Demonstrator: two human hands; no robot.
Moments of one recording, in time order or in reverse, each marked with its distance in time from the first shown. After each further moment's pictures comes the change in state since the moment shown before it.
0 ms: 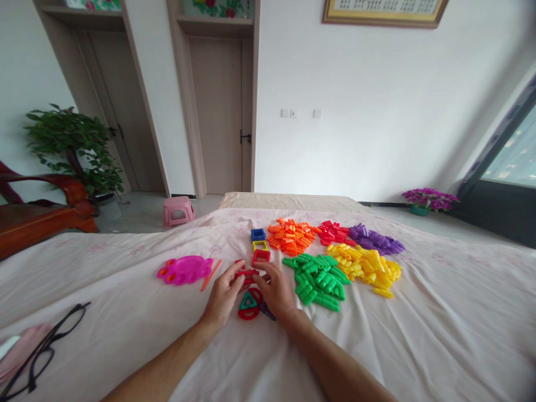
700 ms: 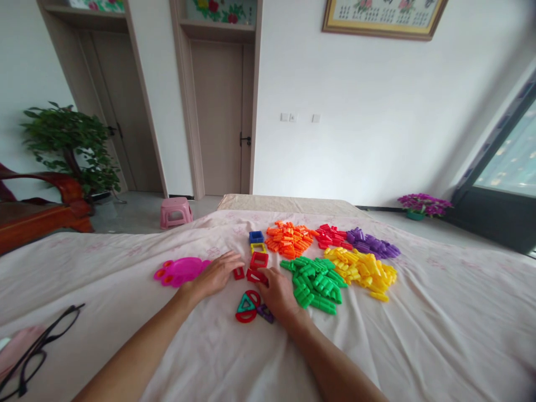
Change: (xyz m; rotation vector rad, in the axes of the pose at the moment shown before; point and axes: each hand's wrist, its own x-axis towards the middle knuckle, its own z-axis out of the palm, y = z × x) left_hand 0.075 0.007 -0.064 1.070 -0.454 0.455; right_hand 0.004 0.005 -0.016 -0.531 -0.098 0.007
